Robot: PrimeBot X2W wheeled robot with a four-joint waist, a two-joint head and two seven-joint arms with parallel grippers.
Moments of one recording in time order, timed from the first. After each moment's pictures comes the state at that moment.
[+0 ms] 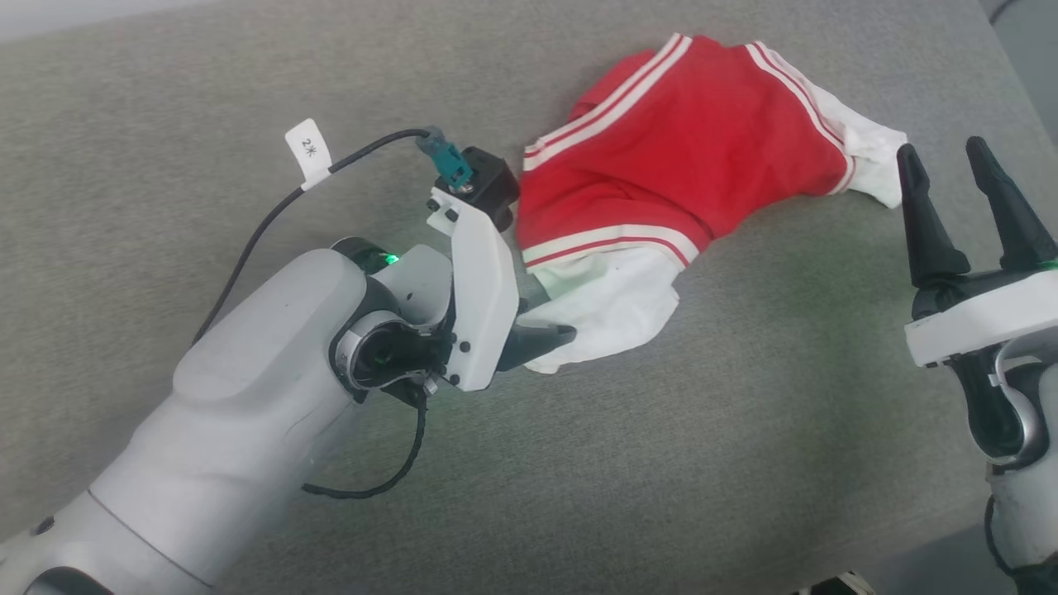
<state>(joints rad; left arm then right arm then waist) -0.92 0.35 -0.83 0.37 -1.13 -0.12 0.80 -0.43 -0.33 0.06 0.20 0.51 0.13 -0.14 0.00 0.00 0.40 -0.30</state>
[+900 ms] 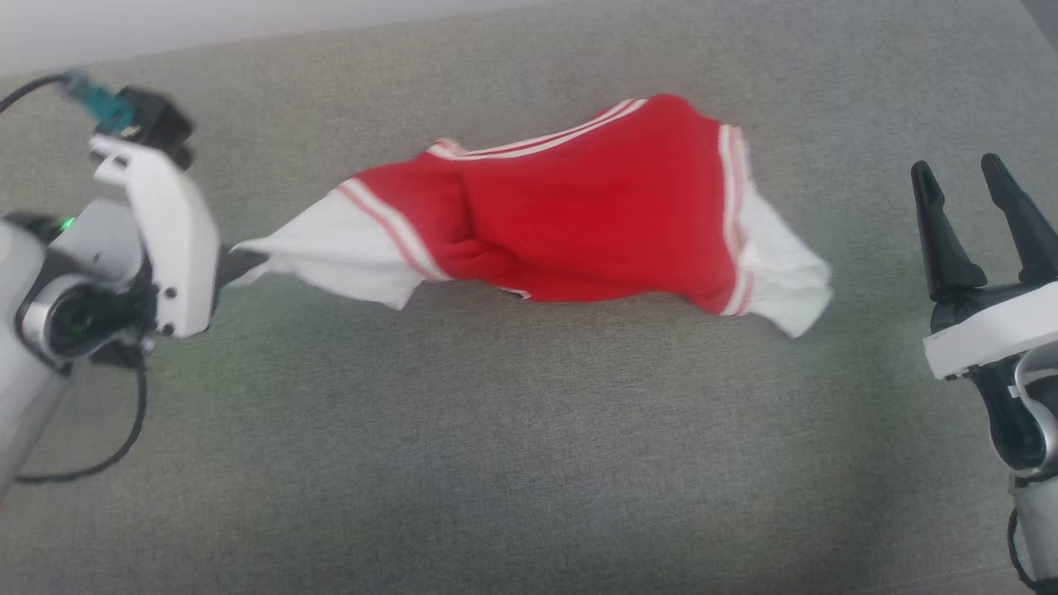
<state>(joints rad) -0.94 0.76 -0.76 0.37 -1.17 -0.12 0.74 -0.39 -0.36 0.04 0.19 0.50 0.13 -0.10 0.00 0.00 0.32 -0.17</state>
